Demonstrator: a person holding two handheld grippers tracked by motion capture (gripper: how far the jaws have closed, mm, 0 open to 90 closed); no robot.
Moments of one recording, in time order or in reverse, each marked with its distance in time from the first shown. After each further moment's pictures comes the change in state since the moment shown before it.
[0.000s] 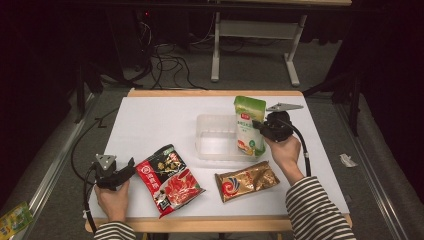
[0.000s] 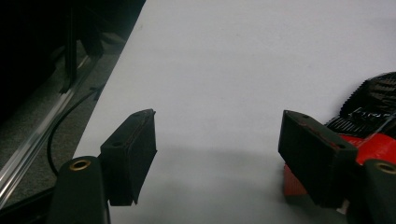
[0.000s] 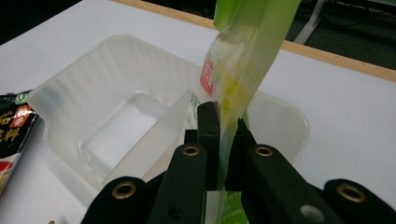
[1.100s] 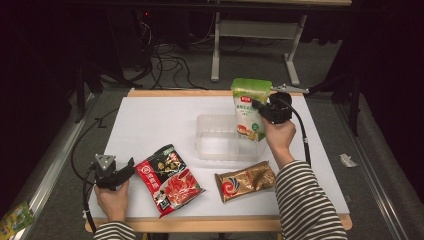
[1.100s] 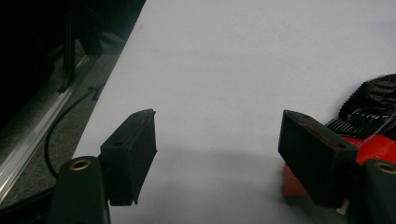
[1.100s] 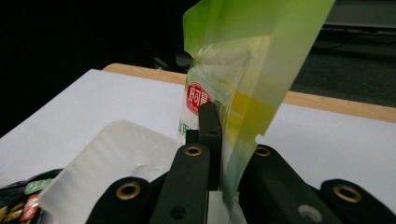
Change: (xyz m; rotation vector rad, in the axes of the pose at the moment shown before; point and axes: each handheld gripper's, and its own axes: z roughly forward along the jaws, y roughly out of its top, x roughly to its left) left arm 0.001 0.000 0.000 -0.008 -0.010 -0.015; right arm -0.008 0.044 0.003 -0.165 -0.034 0.147
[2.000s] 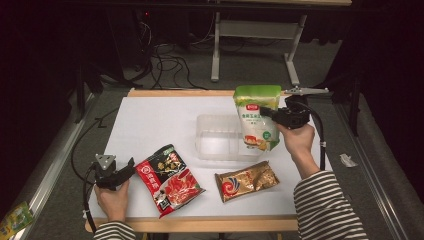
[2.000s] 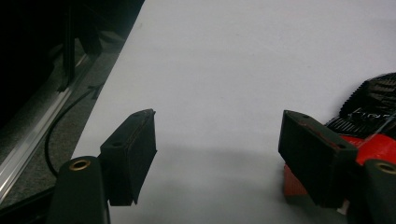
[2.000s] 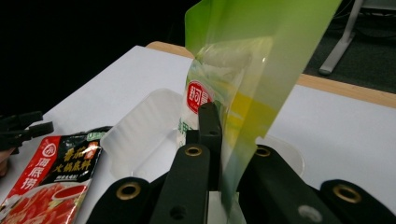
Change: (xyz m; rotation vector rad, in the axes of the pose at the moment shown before) left arm 0.000 0.000 0.001 0.006 0.004 0.003; right arm -0.013 0.004 -0.046 0.084 0.178 -0.043
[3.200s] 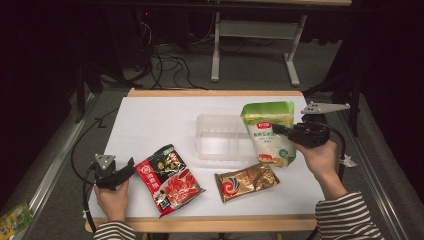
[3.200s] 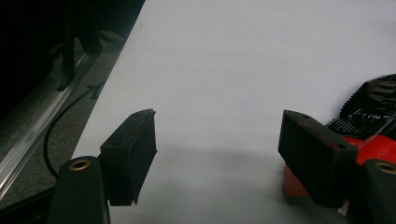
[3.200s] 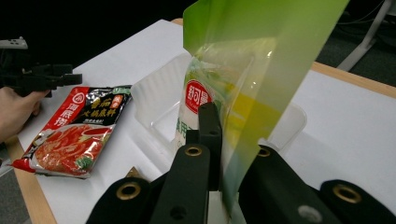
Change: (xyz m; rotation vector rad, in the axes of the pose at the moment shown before) left arm 0.001 0.000 0.000 0.000 -0.003 -0.005; right arm 0.008 -0.029 -0.056 0.047 0.072 -0.119
